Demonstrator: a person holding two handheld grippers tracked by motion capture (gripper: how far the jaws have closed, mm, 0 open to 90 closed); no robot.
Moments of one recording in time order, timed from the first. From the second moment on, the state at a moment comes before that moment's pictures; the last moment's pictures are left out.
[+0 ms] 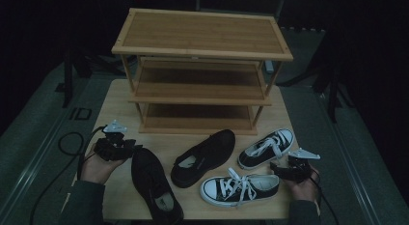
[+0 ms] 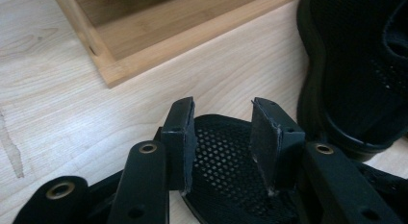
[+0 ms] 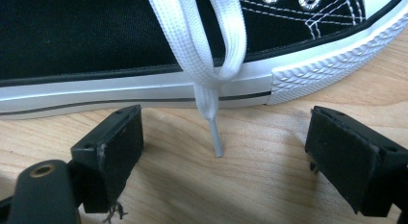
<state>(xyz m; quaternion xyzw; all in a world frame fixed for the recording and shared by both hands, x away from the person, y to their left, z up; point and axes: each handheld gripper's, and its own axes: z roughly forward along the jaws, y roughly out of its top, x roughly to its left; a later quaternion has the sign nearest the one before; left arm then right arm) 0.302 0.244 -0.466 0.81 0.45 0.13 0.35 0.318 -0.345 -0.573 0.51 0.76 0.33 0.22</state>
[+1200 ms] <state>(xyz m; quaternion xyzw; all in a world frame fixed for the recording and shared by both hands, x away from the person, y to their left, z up) 0.268 0.233 -0.480 0.84 0.42 0.08 0.33 0.318 -0.345 -0.573 0.51 0.76 0.33 0.22</state>
